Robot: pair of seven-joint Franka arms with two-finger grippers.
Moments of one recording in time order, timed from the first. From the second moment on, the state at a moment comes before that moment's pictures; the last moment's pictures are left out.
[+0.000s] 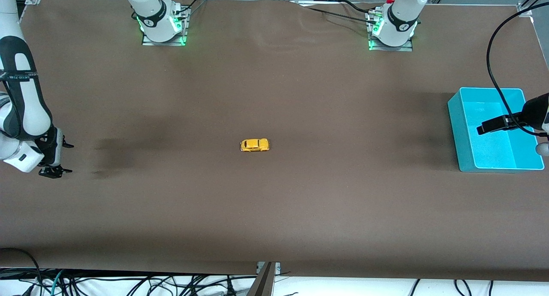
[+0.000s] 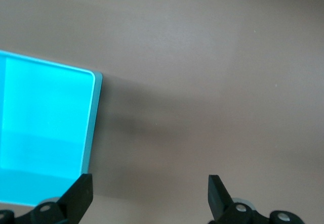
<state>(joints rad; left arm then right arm) 0.20 0.23 -0.07 -1.51 -0.06 1.63 -0.16 -0.38 0.64 0.05 -1.60 0.03 2.16 -2.05</state>
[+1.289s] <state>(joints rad) -0.26 0.35 -0.10 -1.46 -0.06 1.64 -1.04 -0.23 0.64 0.05 -1.31 0.03 1.89 -1.17</state>
